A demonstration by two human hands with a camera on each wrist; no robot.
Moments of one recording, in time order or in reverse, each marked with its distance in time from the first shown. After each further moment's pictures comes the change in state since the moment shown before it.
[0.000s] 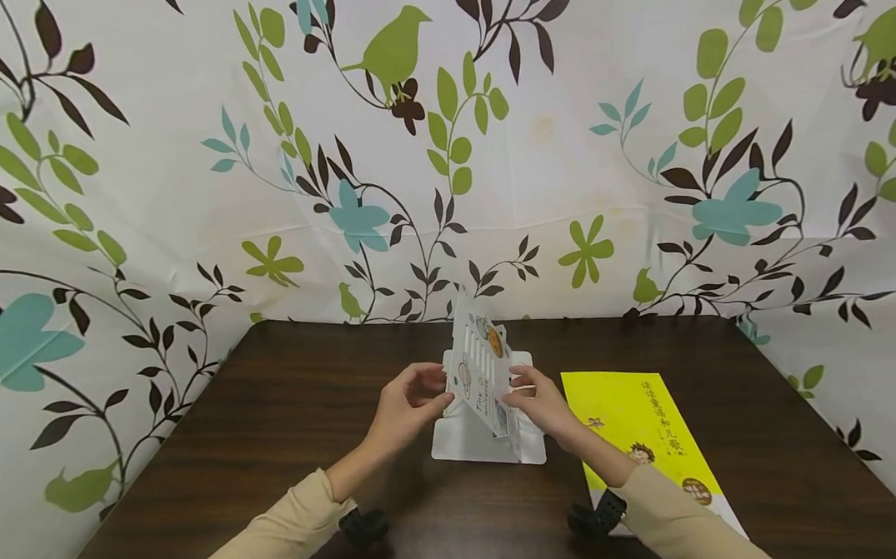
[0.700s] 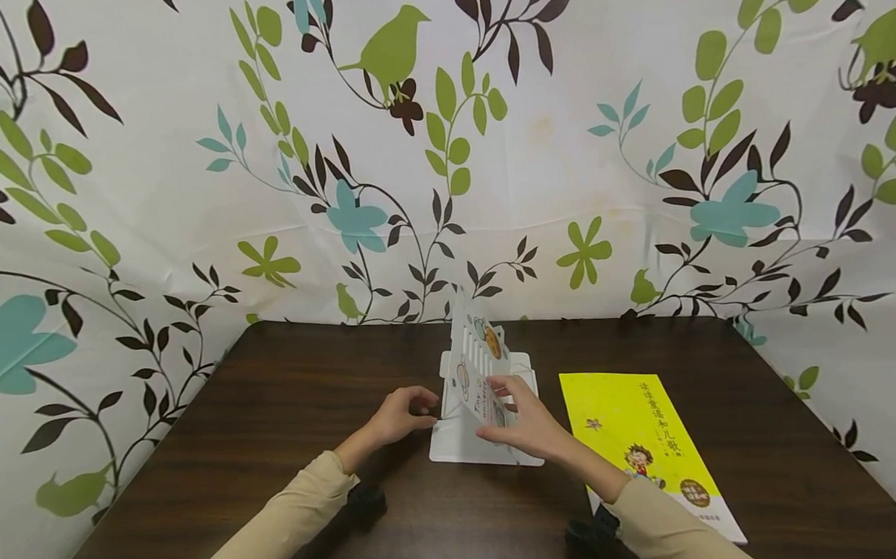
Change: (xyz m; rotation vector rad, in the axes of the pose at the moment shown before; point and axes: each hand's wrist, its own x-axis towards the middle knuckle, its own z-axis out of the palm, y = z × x) left_hand 0.009 -0.073 -0.021 0.348 -0.344 -0.178; right_hand -0.013 0.000 0.020 -0.096 -0.033 -0.328
